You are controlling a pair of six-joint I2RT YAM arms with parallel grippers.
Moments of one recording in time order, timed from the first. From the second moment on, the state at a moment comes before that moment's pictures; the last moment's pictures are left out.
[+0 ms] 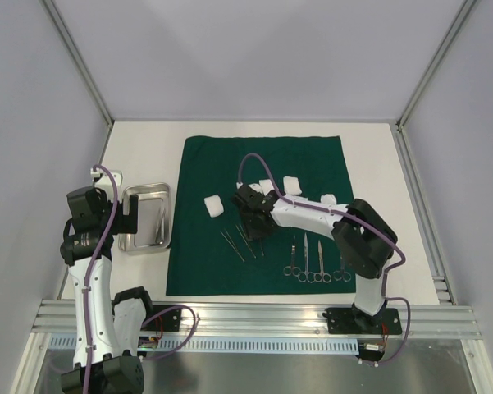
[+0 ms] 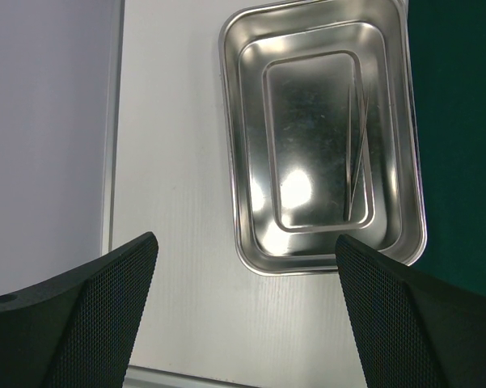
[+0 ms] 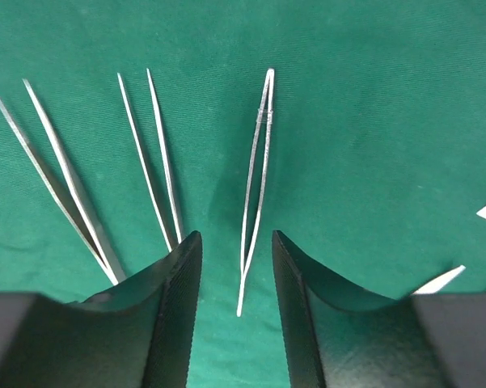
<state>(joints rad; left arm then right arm) 0.30 0.75 0.84 -0.77 0.07 0.30 0.89 1.87 1.29 -0.64 0.17 0.55</state>
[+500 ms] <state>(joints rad) 0.30 0.73 0.84 -0.77 0.07 0.30 0.88 1.88 1.25 -0.59 0.15 0.58</state>
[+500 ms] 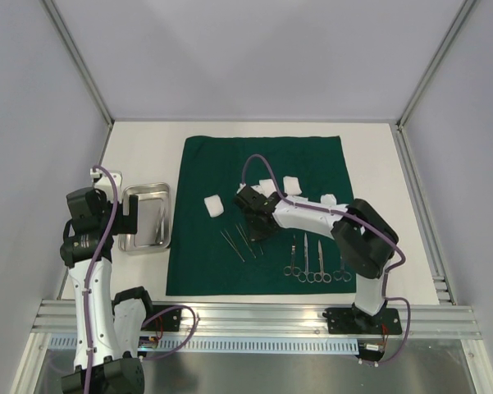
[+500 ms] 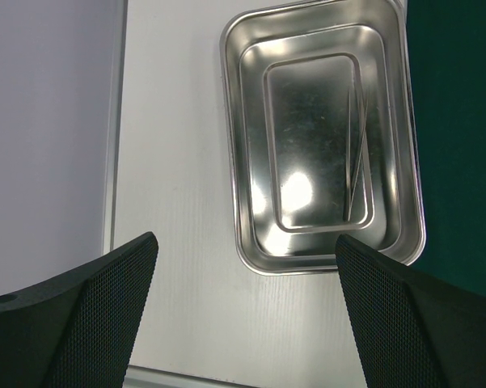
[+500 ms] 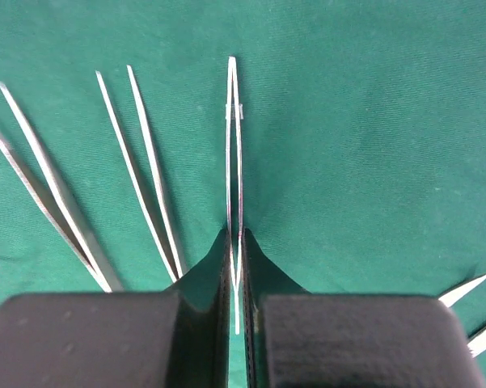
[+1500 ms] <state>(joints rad) 0.30 0.71 0.84 -0.77 0.05 0.30 1.14 2.50 2.20 -0.39 0.34 0.93</state>
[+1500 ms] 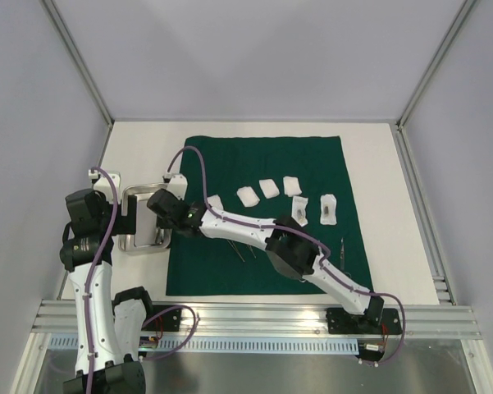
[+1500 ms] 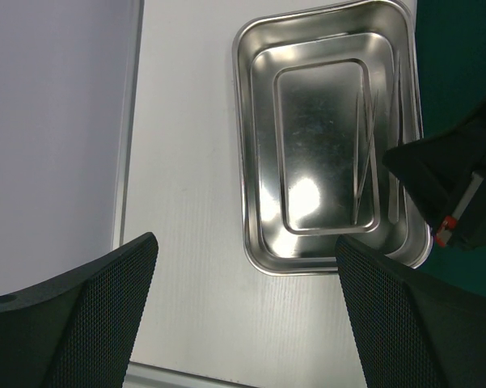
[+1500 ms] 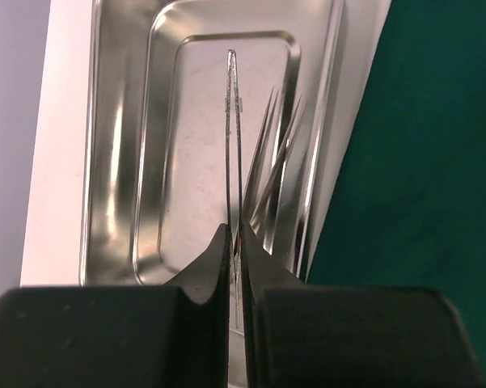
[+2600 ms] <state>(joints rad) 0.30 0.71 0.84 -0.77 0.05 0.30 1.16 2.60 2.31 -0.45 0.45 0.99</state>
